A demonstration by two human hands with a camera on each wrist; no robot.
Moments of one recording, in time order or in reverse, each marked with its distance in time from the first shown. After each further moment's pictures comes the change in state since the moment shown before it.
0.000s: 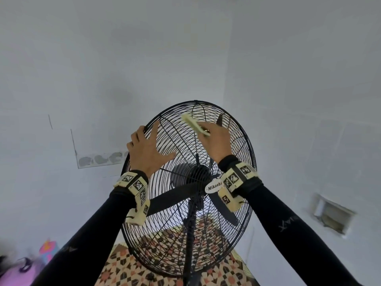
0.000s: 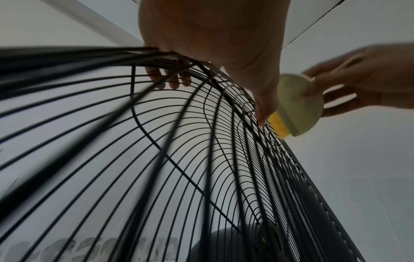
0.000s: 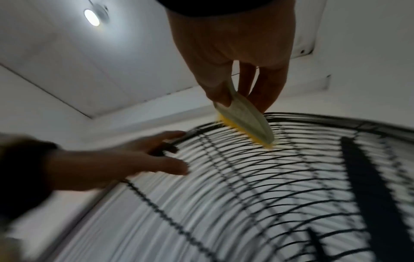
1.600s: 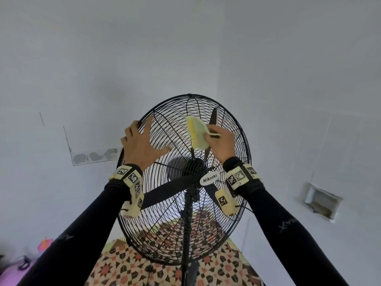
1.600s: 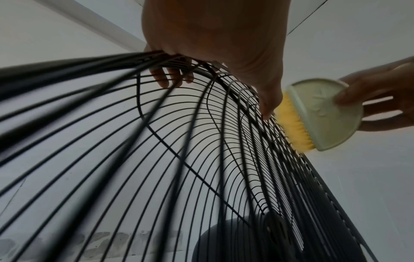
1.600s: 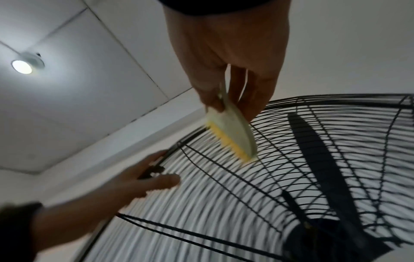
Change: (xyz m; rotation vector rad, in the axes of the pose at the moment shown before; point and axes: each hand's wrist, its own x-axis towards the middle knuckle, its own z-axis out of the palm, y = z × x) left_hand -0.005 -0.002 -0.002 0.008 -0.003 0.018; right_hand -0.037 0.024 -0.019 0.263 0.013 0.282
